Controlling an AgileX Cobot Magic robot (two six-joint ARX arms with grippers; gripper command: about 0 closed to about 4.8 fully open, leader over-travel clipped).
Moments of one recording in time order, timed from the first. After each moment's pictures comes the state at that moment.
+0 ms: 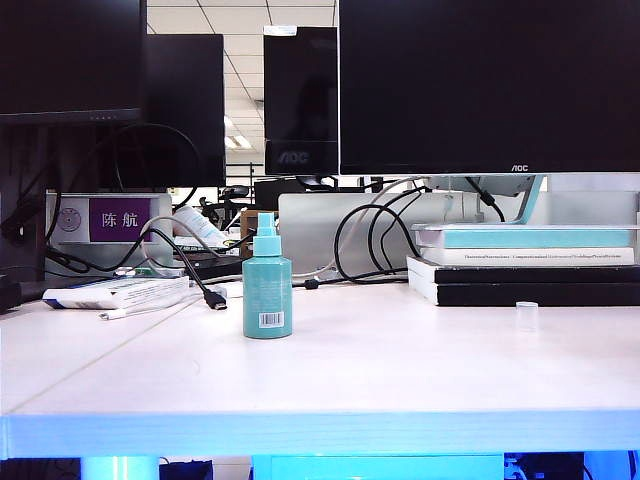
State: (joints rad) left arm -0.48 0.04 0.02 0.07 -0.35 0.18; right arm 0.12 0.26 0.01 0.29 0.02 0.20
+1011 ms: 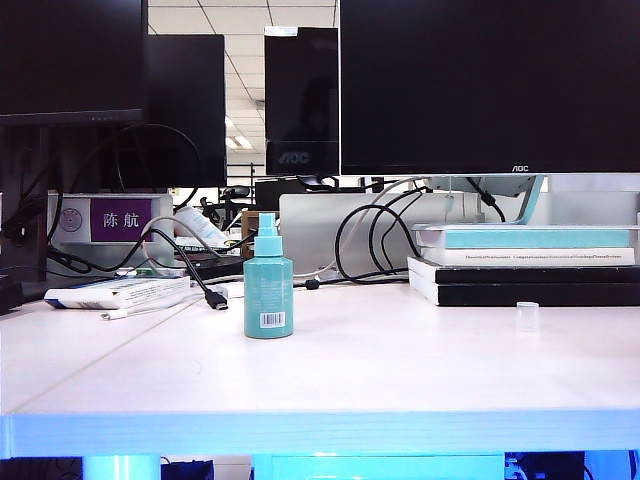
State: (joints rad) left arm -0.48 0.04 0.01 -0.06 -0.36 0.14; right arm 0.12 0.26 0.01 0.07 0.02 0.20
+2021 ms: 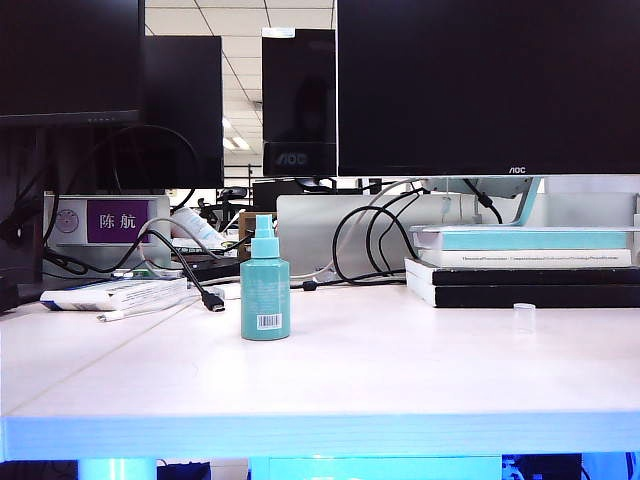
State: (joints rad) left arm 0.09 0.00 0.01 0.03 0.11 0.14; right arm 0.07 0.00 0.01 0.01 0.03 0.20
